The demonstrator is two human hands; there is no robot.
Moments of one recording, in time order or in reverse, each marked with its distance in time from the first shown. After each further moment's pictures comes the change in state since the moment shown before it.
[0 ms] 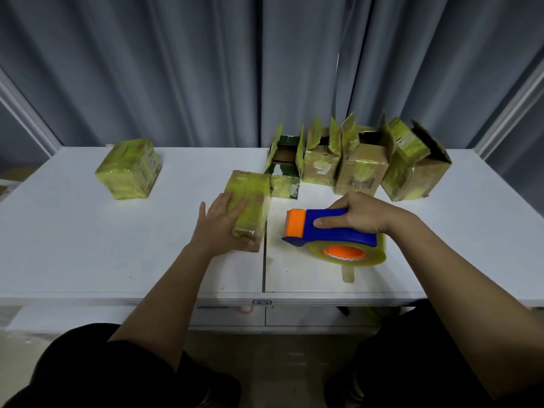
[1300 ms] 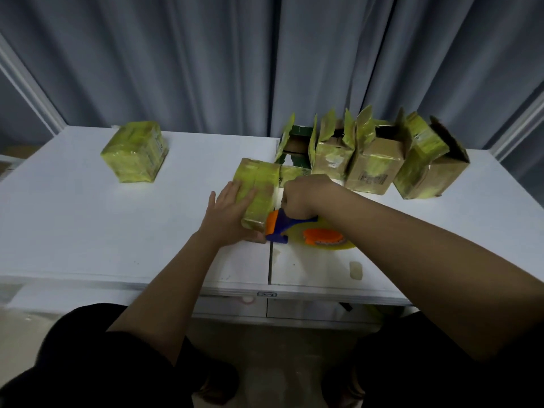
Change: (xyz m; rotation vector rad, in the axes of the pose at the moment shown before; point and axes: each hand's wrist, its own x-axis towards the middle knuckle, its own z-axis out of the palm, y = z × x) left_hand 0.003 -0.001 0.010 0.003 0.071 0.042; right_hand 0.052 -0.104 0.046 -0.870 -0.010 -0.034
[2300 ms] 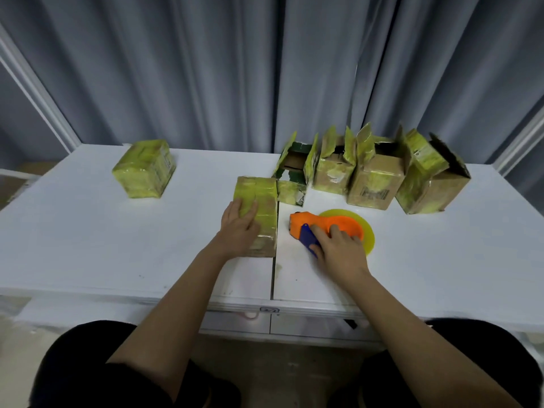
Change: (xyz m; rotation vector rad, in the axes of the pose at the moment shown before) left_hand 0.000 0.022 -0.010 -0.450 -0.045 -0.248; right_hand -0.008 0.033 0.154 0.084 0.738 0.185
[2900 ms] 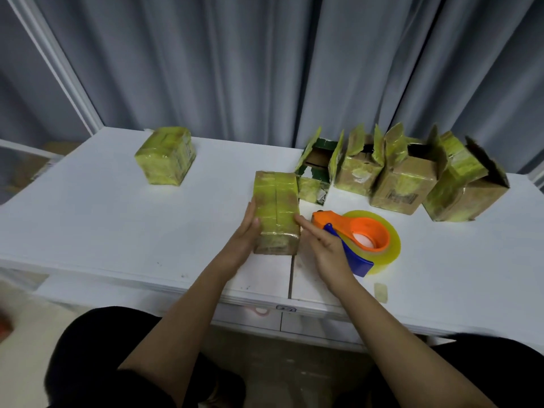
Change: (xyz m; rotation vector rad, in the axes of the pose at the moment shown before) left_hand -0.028 -0.038 0.010 -0.733 -0.008 0.064; right_hand 0.011 -0.072 -0.022 1.557 -0.156 0.321
